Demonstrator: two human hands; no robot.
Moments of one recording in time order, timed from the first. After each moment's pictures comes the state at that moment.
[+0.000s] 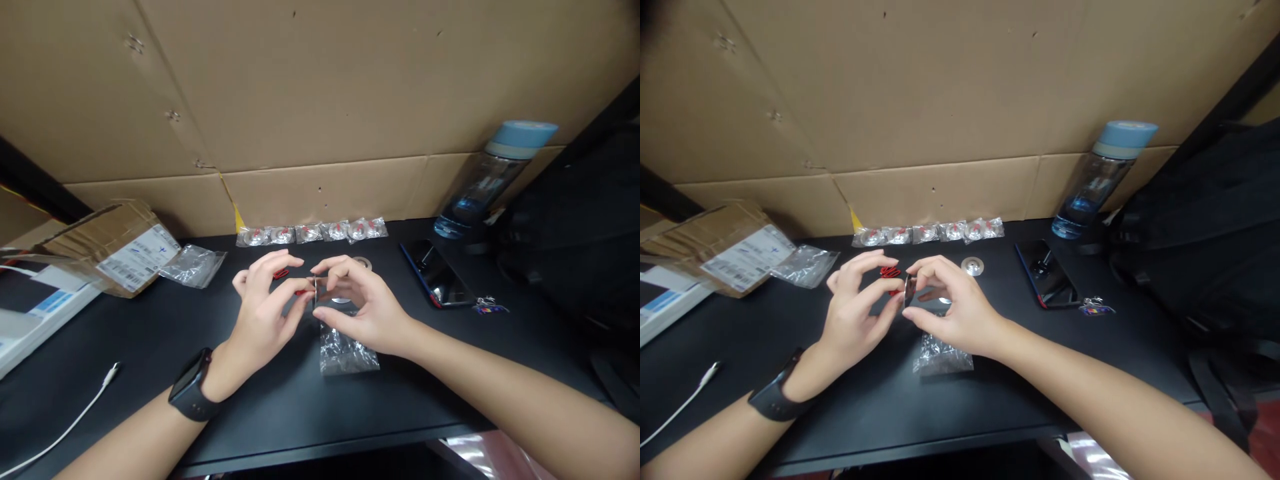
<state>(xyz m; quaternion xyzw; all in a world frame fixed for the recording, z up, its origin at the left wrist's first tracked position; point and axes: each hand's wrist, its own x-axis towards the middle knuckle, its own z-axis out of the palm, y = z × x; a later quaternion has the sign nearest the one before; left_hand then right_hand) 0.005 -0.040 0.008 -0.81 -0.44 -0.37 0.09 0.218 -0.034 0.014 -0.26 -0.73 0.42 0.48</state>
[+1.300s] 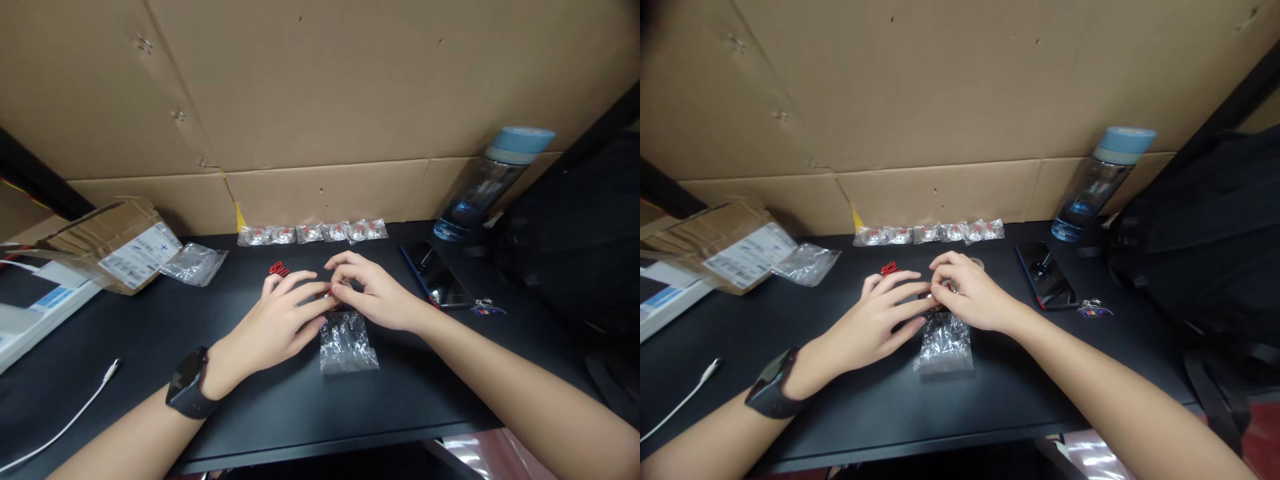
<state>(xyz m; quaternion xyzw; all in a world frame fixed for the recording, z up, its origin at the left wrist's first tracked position) 0.001 -0.035 0.005 -0.93 -0.32 -0.18 0.01 0.242 -0.011 0.031 -0.37 -0.84 0.27 0.29</state>
